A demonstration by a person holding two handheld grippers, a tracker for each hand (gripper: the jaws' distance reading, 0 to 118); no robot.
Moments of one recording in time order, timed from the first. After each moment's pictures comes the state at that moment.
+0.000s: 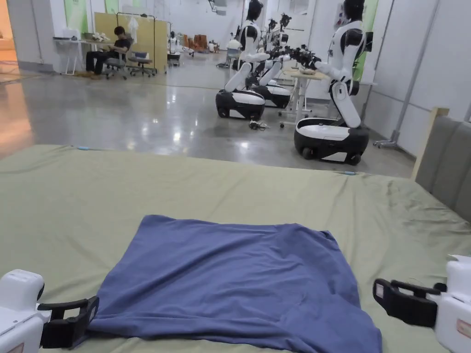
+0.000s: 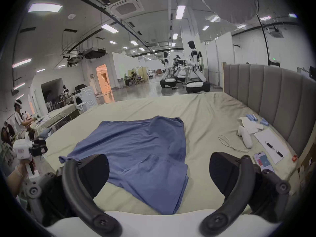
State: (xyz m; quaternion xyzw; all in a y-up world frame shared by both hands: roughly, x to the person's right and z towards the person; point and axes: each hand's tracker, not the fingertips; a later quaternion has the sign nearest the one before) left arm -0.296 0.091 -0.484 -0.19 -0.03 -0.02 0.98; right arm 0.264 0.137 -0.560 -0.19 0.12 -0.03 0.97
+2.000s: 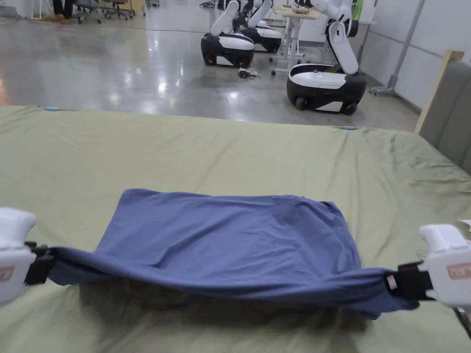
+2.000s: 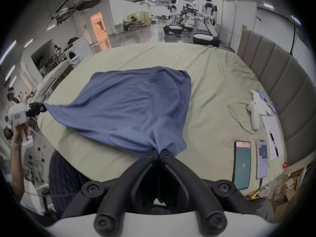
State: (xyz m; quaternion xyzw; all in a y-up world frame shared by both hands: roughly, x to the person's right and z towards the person) left arm -0.334 0.138 -0.658 -0.37 -0.02 -0.06 0.93; right arm 0.243 0.149 -0.696 -0.47 0.13 0.01 0.88
